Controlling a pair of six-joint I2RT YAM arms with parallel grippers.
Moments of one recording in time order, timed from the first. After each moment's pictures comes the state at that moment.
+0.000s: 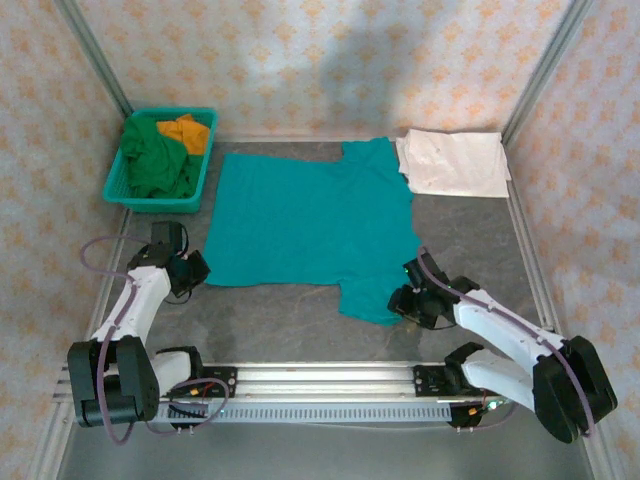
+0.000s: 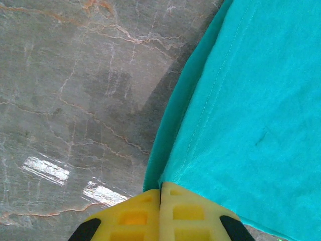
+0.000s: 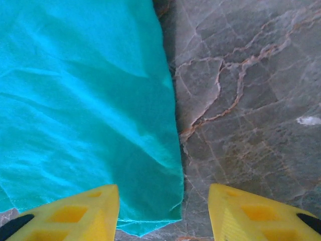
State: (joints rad) left arm 0.18 1.13 0.65 -0.70 0.09 -0.54; right arm 0.50 1.03 0.46 -0.66 -0.14 0.92
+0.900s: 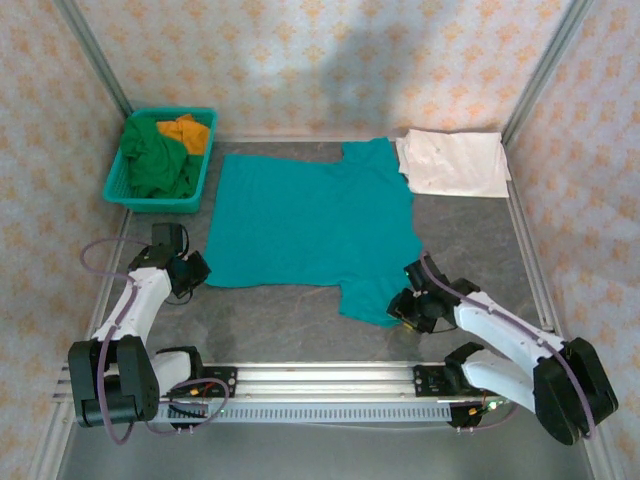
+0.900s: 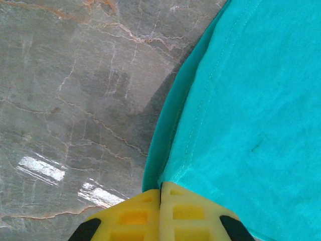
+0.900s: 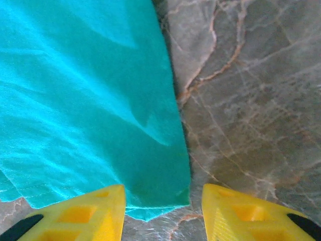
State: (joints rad) left arm 0.18 1.13 0.63 -0.67 0.09 -0.57; right arm 0.50 1.02 0.44 -0.69 -0.21 1.01
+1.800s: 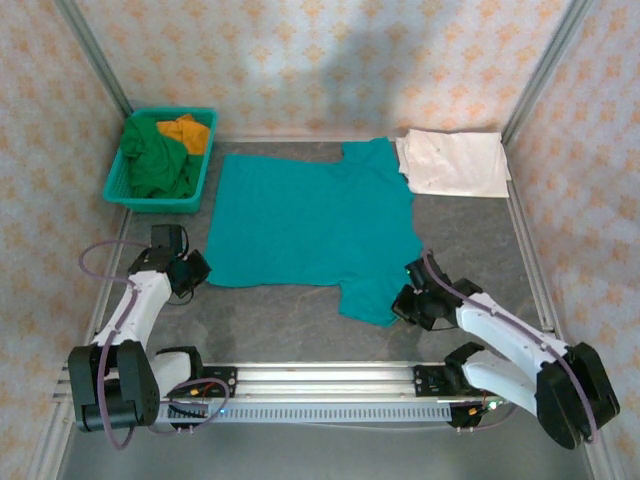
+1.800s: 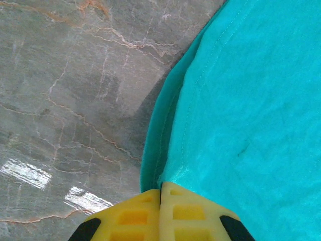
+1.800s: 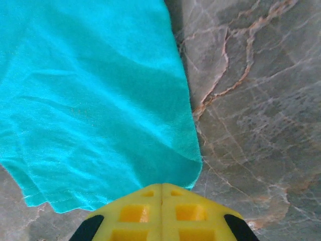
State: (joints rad) left arm 0.18 1.11 0.61 -0.64 0.11 -0.62; right arm 0.50 0.97 0.45 -0.66 -0.19 1.05
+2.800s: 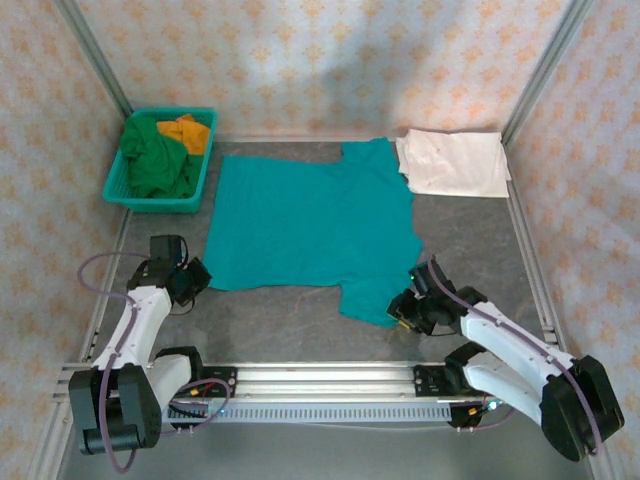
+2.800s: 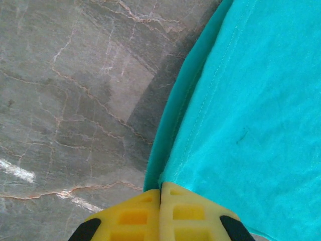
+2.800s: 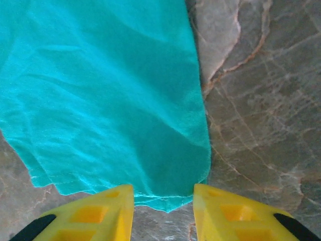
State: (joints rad) left arm 0.18 0.99 0.54 -0.65 0.13 -0.65; right arm 0.50 0.91 0.39 -0.63 -0.25 1.05
